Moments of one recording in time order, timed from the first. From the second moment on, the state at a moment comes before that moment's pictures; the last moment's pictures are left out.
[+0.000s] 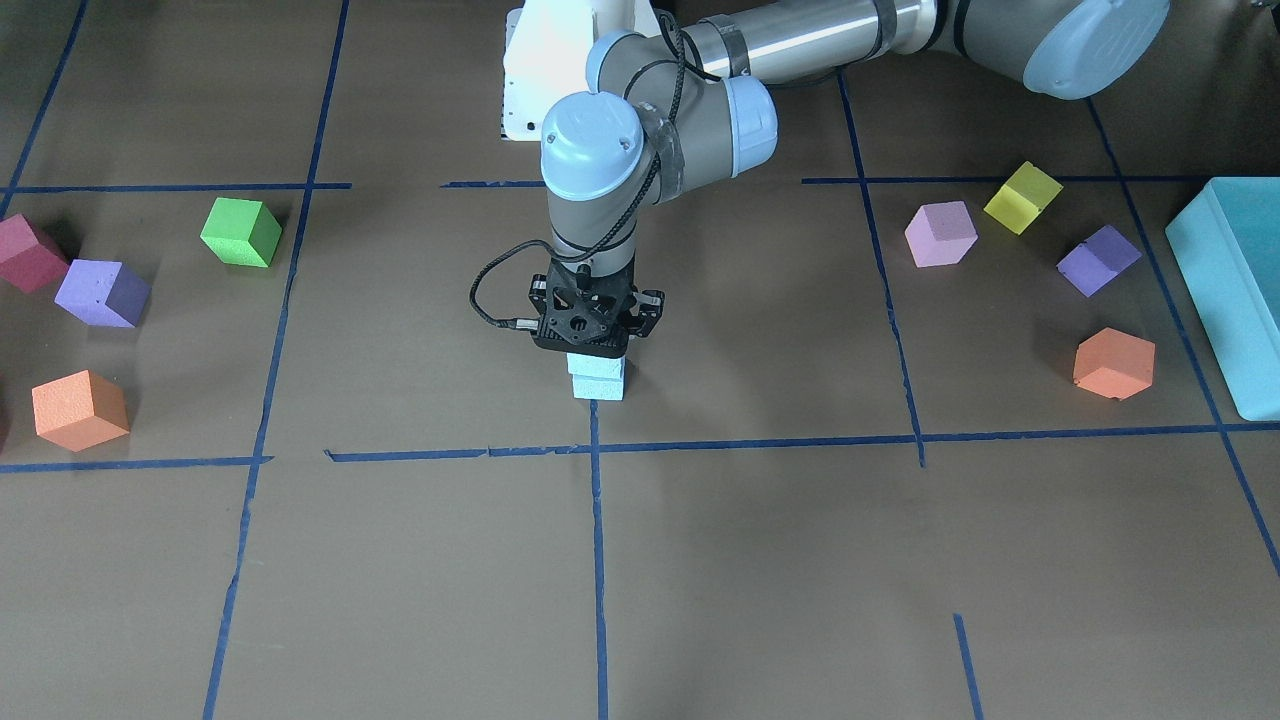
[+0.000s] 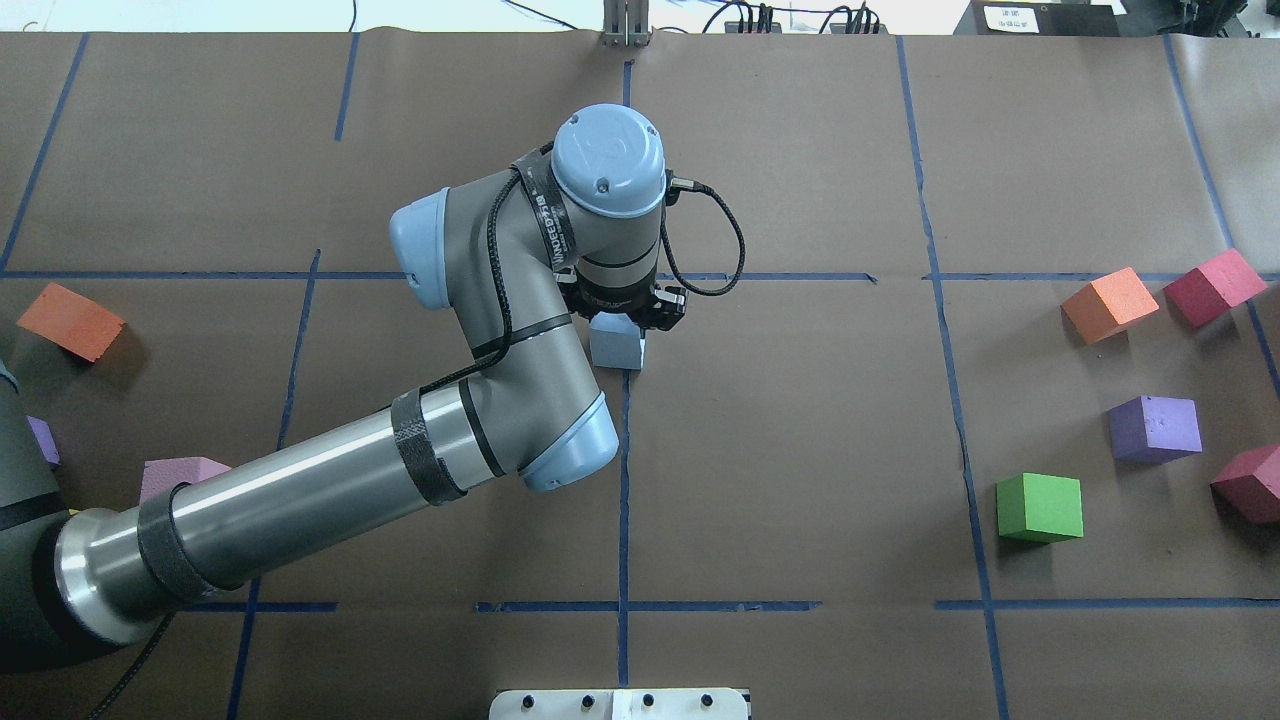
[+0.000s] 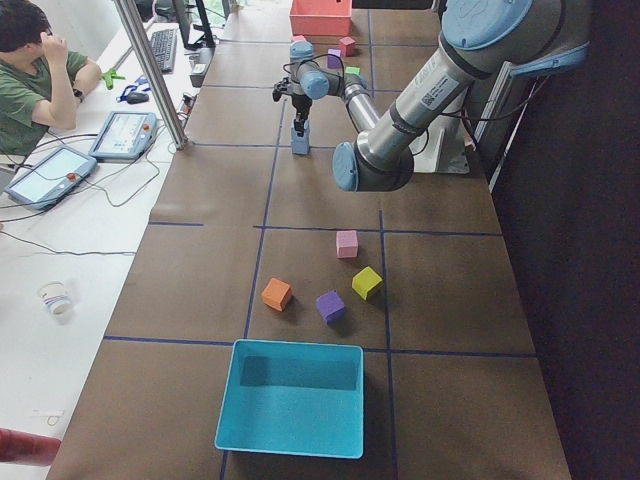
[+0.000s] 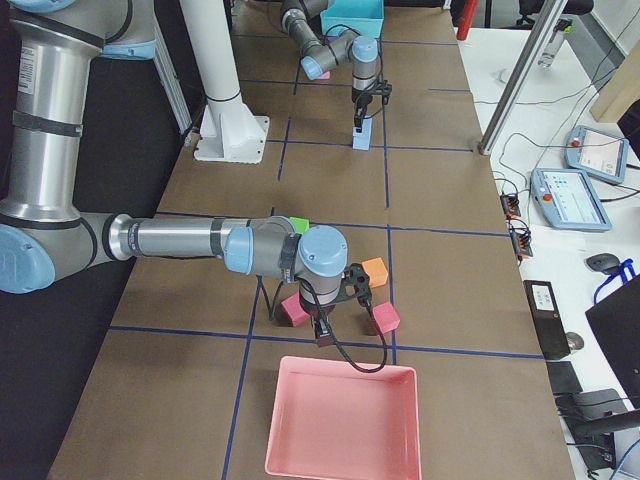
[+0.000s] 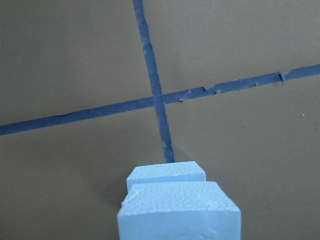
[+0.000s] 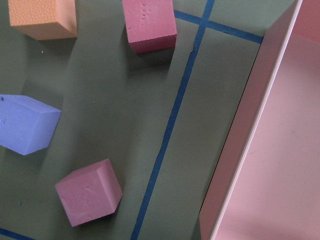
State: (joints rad) left arm -0.57 -2.56 -1.34 -1.56 -1.92 -0.97; right arm 1.60 -1.79 1.84 -1.71 2.34 -0.38
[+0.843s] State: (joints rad) left arm -0.62 -2.56 -1.38 -1.53 -1.96 -0.98; right arm 1.60 -1.79 1.84 -1.71 2.34 -0.38
